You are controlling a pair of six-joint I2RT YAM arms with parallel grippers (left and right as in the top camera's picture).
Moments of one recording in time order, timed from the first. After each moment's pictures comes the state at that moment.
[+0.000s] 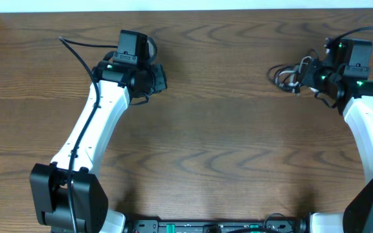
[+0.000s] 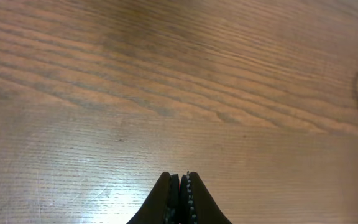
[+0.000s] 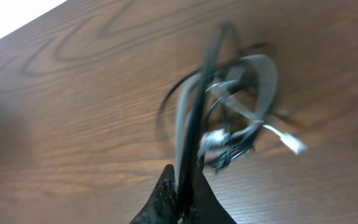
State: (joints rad) left arm -0.21 1.66 1.39 -0.81 0.18 -0.42; right arm -0.09 1.56 1.18 -0.48 -0.22 0.30
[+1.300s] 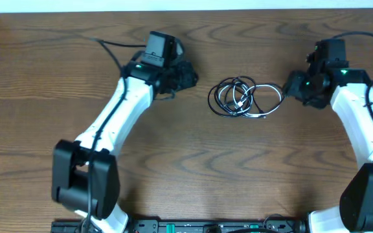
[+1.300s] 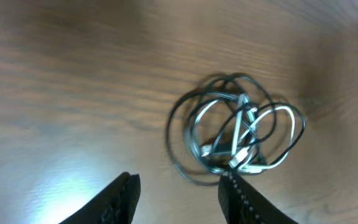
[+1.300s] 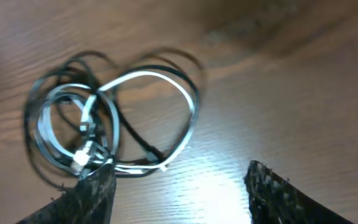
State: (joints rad) left arm -0.34 1.79 1.39 -0.58 0.34 -0.55; right arm -0.01 1.65 1.28 -0.80 -0.13 0.36
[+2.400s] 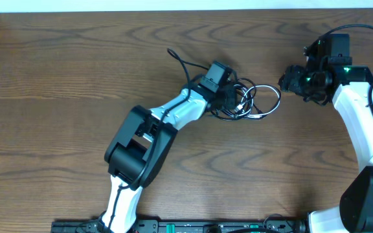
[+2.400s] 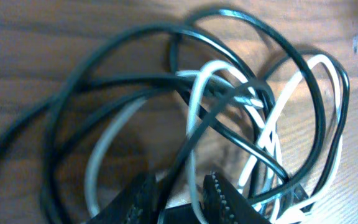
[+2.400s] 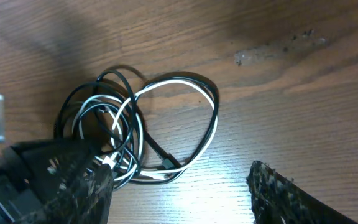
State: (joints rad) left arm -0.62 2.14 1.39 -0.24 0.24 -0.62; right arm -0.01 1.65 1.31 -0.78 -0.19 0.30
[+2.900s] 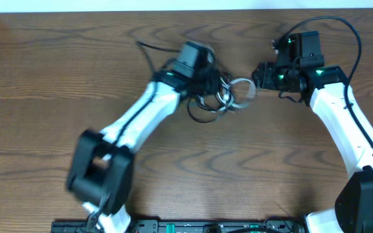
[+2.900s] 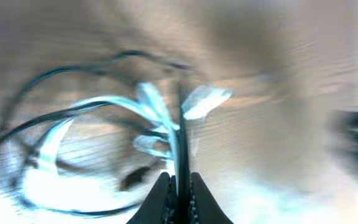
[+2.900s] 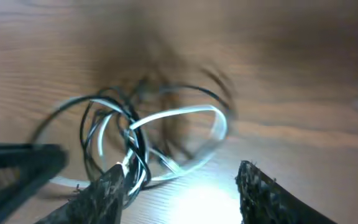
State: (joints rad) left arm -0.48 1.84 1.38 -0.42 0.38 -0.62; right arm 0.17 1.65 1.31 -0.62 -0.28 0.30
